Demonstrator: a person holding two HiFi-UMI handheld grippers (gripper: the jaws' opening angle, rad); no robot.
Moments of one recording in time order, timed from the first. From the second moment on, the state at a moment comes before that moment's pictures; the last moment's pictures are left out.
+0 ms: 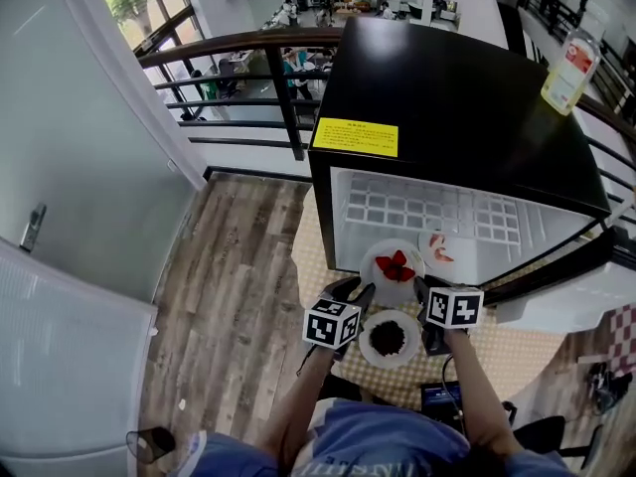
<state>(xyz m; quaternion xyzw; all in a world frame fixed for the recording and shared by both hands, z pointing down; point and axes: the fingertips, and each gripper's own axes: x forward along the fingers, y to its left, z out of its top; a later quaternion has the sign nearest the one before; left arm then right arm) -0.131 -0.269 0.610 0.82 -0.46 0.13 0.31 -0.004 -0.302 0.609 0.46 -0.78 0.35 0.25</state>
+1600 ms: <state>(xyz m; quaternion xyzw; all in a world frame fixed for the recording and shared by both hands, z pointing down) -0.151 -0.287 0.610 0.80 -0.50 0.11 0.31 -0.024 -0.380 0.586 0.50 -0.79 0.31 0.15</state>
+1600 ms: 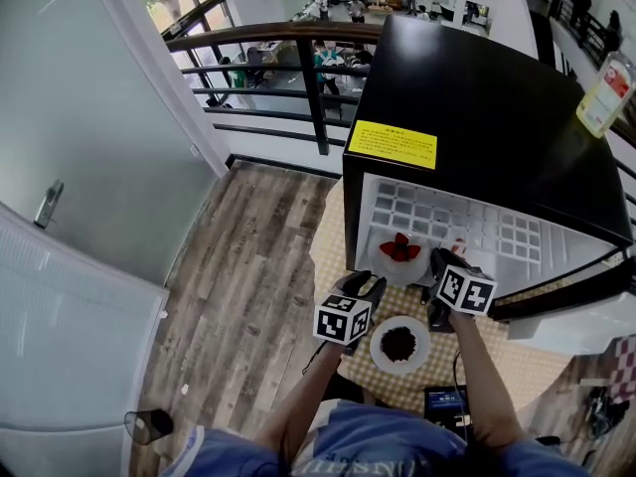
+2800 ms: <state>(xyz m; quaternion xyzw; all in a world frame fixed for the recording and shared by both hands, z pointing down) -0.076 -0.168 0.516 0.86 -0.45 0.08 0.23 0.014 -0.207 0.518 0.39 -0.85 0.35 0.08</state>
